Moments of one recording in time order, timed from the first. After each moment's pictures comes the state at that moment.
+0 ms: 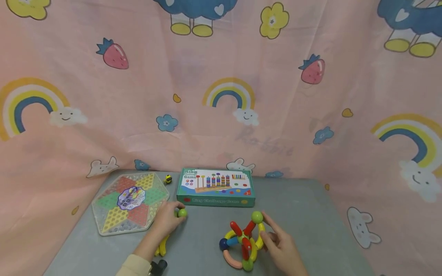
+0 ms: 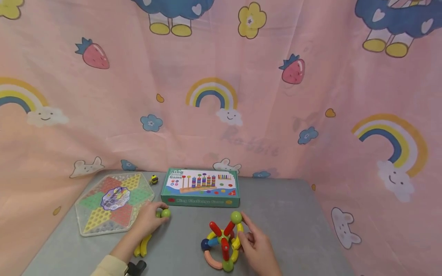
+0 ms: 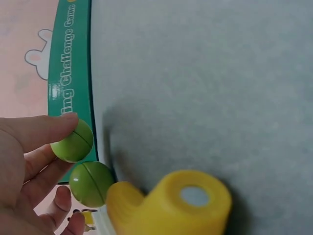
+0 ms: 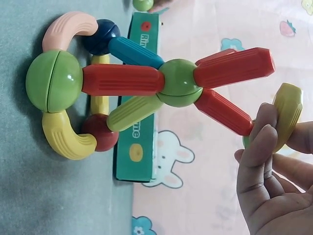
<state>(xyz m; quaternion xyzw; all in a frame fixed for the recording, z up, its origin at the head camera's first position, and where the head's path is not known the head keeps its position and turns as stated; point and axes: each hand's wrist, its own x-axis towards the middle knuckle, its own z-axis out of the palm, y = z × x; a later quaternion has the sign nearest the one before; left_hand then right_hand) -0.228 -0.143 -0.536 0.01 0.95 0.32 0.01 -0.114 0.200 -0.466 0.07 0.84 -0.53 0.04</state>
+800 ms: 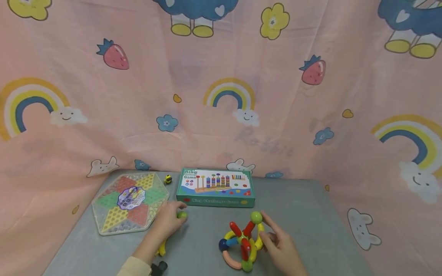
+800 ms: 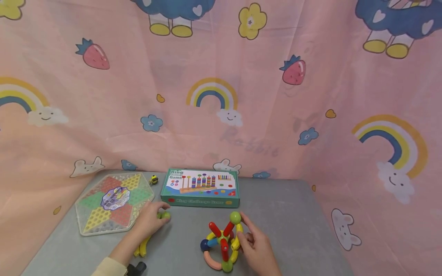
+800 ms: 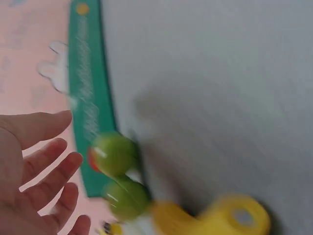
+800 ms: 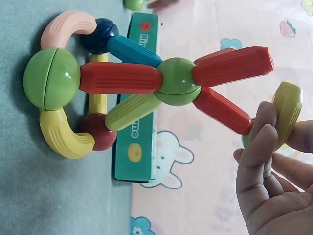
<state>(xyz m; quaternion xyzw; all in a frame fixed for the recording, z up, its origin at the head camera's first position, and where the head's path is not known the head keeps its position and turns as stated) -0.221 -0.135 -0.529 0.05 0.95 0.30 -0.01 -0.115 0.200 -0.463 0.06 0.84 -0.53 0.04</state>
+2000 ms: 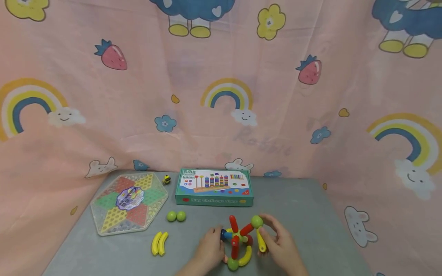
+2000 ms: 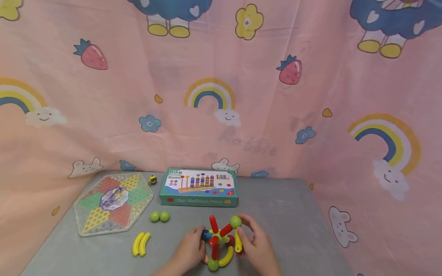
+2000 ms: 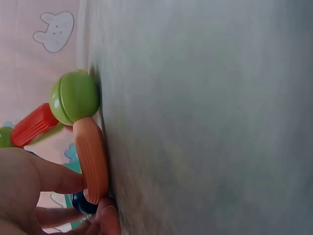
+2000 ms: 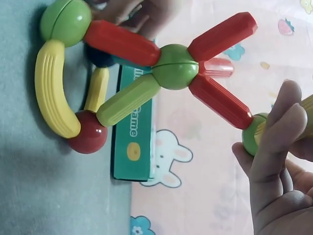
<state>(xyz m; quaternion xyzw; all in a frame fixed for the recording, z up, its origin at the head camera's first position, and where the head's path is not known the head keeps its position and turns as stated) -0.156 -0.005 -0.557 0.09 0.92 0.36 0.10 -0.112 0.204 -0.463 0.06 0.82 -0.57 0.03</state>
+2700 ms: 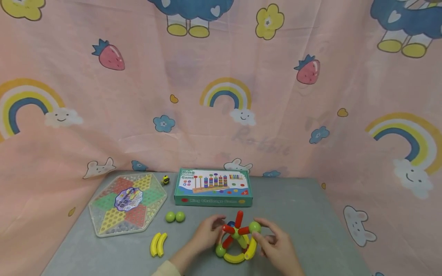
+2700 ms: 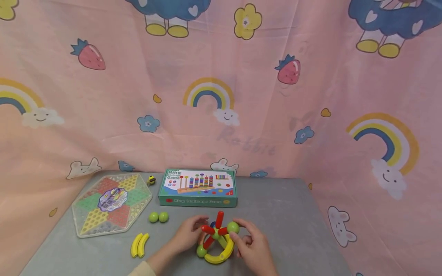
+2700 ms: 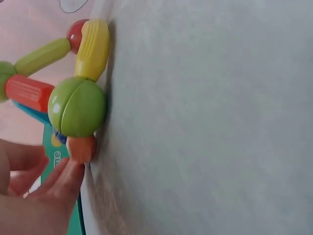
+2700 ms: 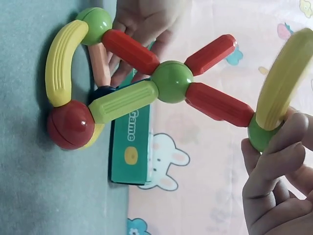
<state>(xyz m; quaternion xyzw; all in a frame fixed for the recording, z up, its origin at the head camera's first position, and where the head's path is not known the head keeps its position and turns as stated) -0.201 -0.025 -0.572 0.13 0.81 0.55 0.14 -0.106 0.193 -0.457 0.10 0.83 -0.54 0.03</state>
